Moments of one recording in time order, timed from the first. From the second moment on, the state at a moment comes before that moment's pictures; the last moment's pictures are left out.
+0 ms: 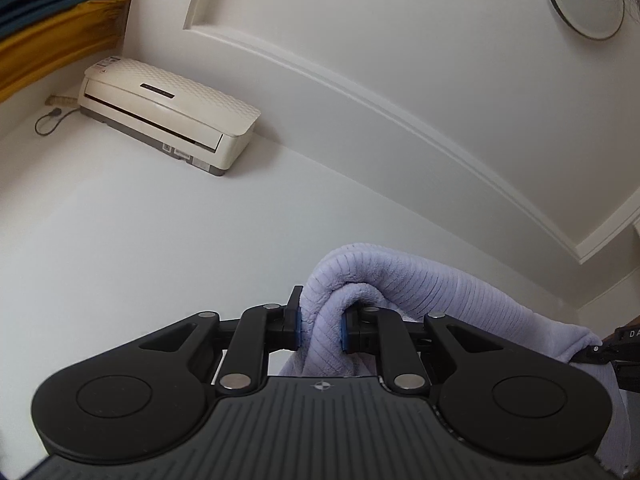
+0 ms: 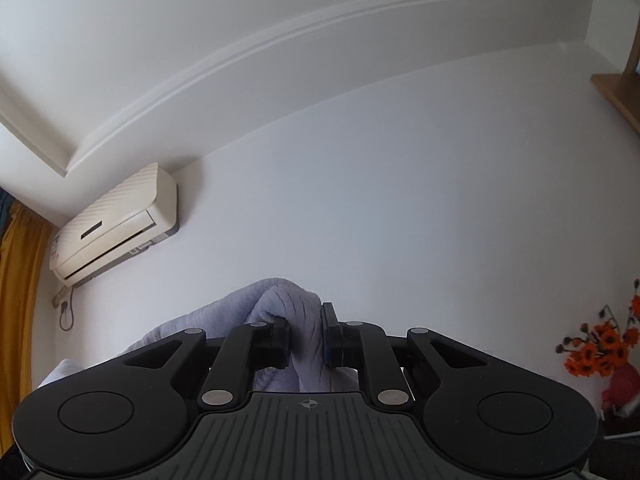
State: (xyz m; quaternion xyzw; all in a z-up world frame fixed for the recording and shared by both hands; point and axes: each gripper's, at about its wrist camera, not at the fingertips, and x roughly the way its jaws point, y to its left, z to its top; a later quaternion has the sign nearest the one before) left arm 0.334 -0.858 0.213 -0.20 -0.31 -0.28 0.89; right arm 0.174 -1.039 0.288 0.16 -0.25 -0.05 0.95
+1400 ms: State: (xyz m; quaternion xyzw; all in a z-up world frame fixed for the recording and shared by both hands) left arm 0.513 -1.107 -0.119 0.14 0.30 -0.37 0.87; right arm 0.512 -1.039 -0.121 0.03 0.38 -0.14 0.91
